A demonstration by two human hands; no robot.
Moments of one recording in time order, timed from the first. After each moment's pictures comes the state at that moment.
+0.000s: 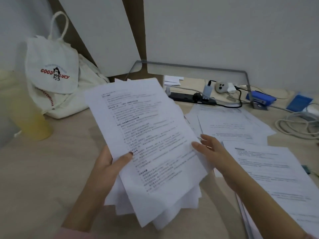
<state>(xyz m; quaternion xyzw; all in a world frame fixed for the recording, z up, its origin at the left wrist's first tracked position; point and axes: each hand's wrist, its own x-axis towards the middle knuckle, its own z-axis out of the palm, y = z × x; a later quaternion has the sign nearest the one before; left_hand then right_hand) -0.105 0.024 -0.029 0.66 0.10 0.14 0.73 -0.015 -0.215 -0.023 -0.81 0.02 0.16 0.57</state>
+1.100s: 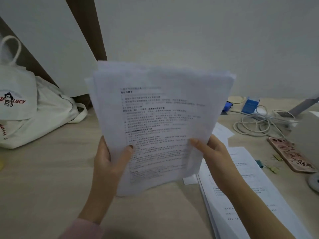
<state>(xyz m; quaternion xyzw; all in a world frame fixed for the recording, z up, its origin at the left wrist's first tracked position) -0.059 -0.044 0.000 0.68 -0.03 0.24 0.69 -0.032 -0.268 0.017 -0.69 -0.06 -0.01 0.73</state>
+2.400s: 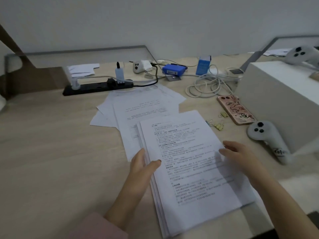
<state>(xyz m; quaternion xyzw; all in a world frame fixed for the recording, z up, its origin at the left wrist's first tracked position) -0.066 -0.226 -0.072 0.69 0.06 -0.20 0.69 -0.086 -0.465 -0.042 -0.83 0.31 0.04 0.46</state>
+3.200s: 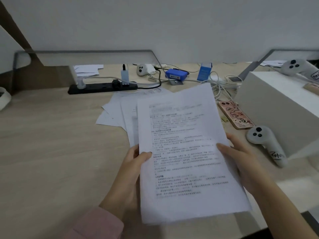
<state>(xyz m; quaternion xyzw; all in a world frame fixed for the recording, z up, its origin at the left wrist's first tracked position) -0.066 -0.198 -0.056 0.56 0.11 -0.21 0.80 -0.103 -0.437 -0.021 -0.68 0.19 0.01 0.71</state>
